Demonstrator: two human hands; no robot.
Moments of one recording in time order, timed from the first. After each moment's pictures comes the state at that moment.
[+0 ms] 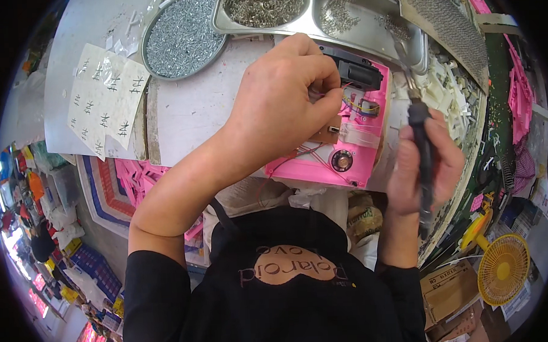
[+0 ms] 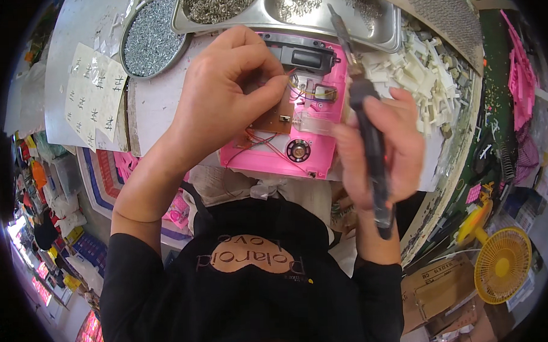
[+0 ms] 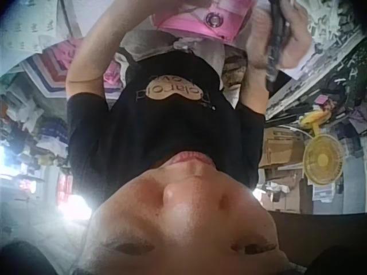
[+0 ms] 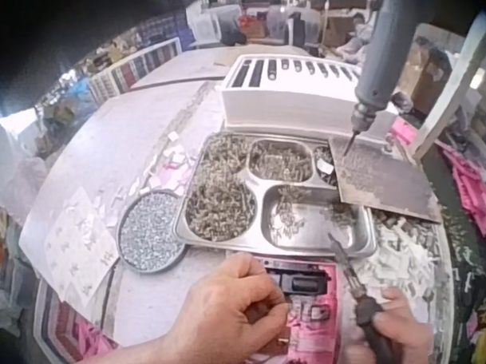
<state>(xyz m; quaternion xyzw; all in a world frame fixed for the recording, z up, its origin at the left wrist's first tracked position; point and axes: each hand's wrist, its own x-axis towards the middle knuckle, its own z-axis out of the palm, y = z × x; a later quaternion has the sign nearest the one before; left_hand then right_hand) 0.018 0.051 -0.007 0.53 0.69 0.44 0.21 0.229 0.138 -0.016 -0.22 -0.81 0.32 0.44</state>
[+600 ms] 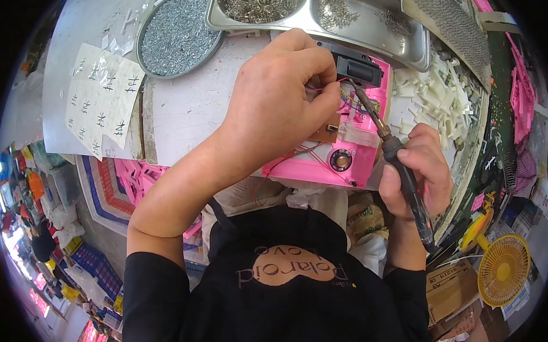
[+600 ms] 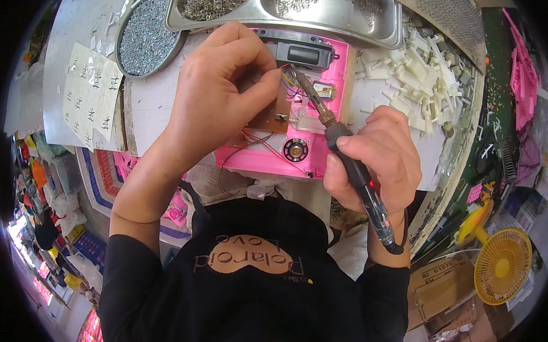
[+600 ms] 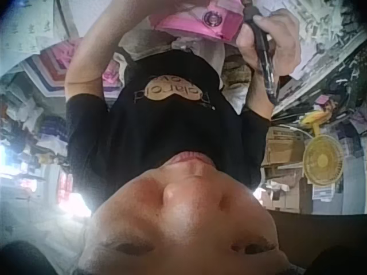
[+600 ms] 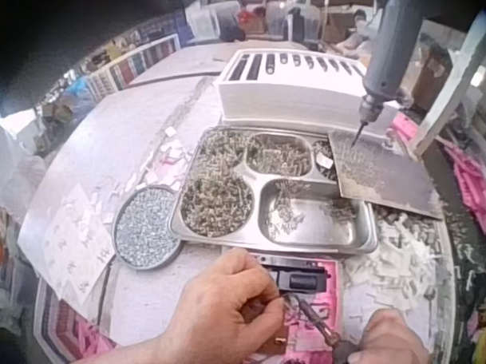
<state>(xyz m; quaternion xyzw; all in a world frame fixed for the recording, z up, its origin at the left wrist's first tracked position) 0.020 0.052 -0.012 0.53 0.69 0.46 0.18 0.237 0.151 -0.006 -0.09 -0.86 0.32 0.38</state>
